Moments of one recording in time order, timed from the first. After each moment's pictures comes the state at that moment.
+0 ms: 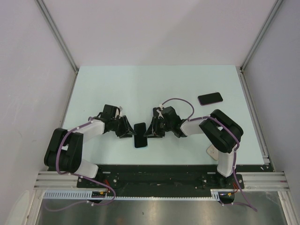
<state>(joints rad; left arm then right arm) -0.25 1.46 0.64 -0.27 0.43 -0.66 0.76 1.90 0.87 0.36 -0.47 0.96</state>
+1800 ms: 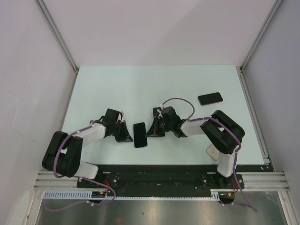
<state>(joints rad) -0.31 1.42 0.58 -0.30 0.36 -0.64 0.77 1.88 0.87 0.33 -0.44 0.96</state>
